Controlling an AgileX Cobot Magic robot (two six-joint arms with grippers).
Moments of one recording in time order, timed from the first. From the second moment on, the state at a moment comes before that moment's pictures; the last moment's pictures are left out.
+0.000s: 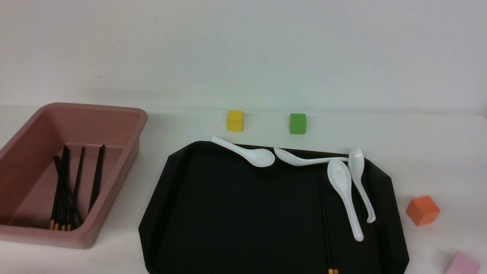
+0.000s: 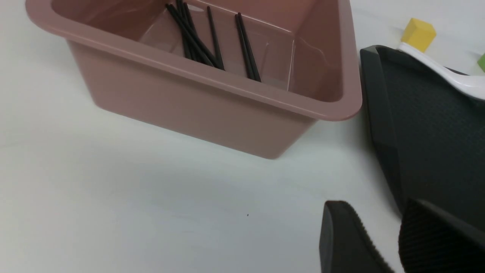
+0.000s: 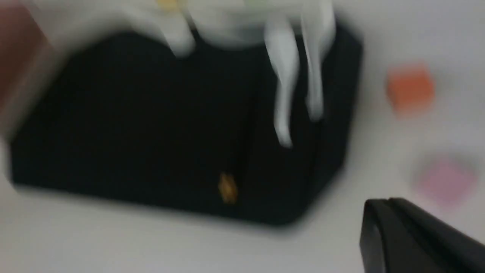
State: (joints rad) right arm 0.05 0.75 -0.65 0.29 0.89 0.04; left arm -0.08 -0.01 0.03 0.04 0.39 -0.36
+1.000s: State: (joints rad) right arm 0.55 1.70 -1.02 0.07 0.72 0.50; left arm -0.08 -0.01 0.03 0.04 0.39 -0.36
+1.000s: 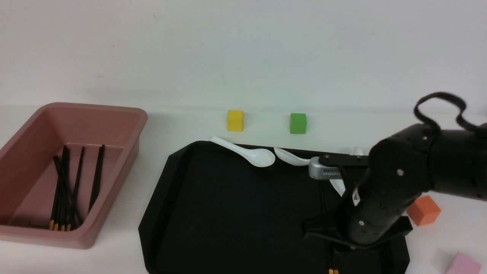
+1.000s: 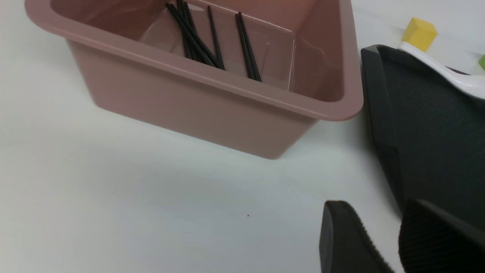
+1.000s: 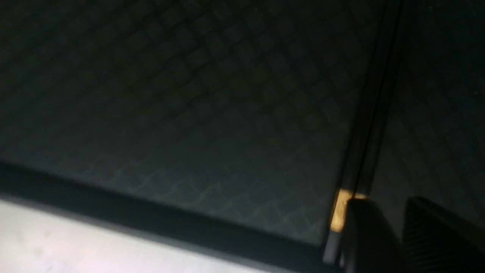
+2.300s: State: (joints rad) right arm 0.56 1.55 -1.16 0.20 0.95 0.34; left arm -0.08 -0.01 0.03 0.04 0.39 -0.36
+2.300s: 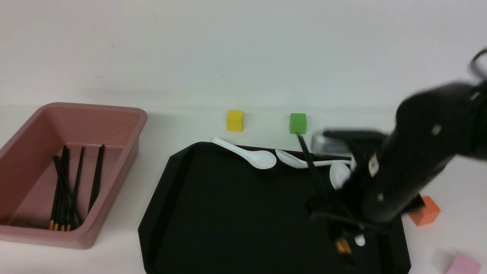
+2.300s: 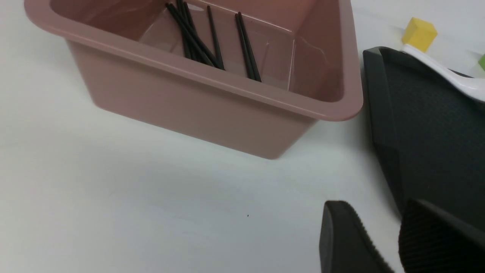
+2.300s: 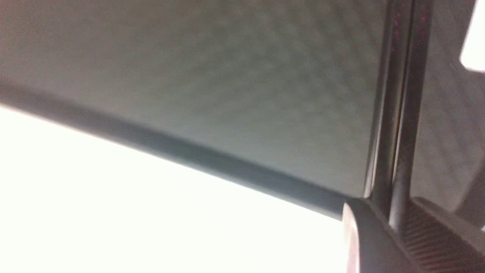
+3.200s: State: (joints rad) right arm 0.92 2.42 -2.15 0.99 0.33 -0.54; left arm -0.08 -0.01 0.03 0.04 0.39 -0.36
